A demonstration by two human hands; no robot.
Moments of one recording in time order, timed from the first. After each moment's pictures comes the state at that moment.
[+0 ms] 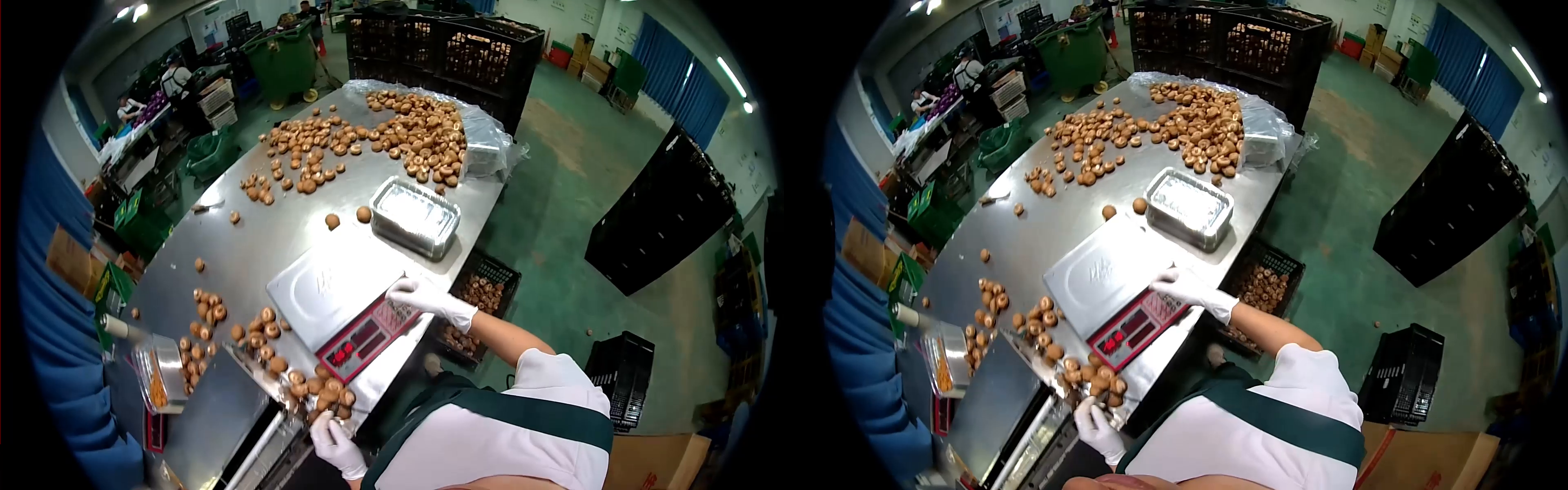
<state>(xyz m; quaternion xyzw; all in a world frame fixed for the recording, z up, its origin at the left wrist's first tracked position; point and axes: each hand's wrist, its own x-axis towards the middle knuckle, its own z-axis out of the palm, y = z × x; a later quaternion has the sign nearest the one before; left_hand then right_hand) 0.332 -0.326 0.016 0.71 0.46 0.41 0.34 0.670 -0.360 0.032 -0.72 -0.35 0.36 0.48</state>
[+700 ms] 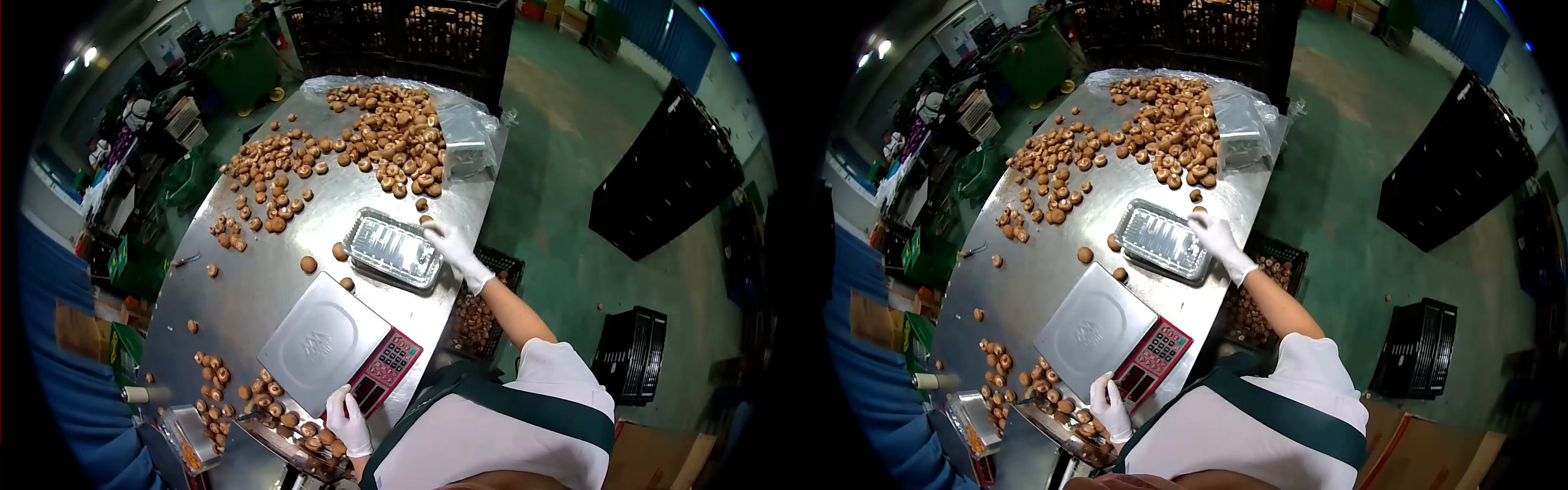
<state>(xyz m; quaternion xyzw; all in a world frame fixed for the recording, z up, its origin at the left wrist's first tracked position) 0.507 -0.264 0.034 0.78 0.38 0.29 0.39 0.888 -0.364 -0.008 -0.79 -0.19 0.11 0.57</state>
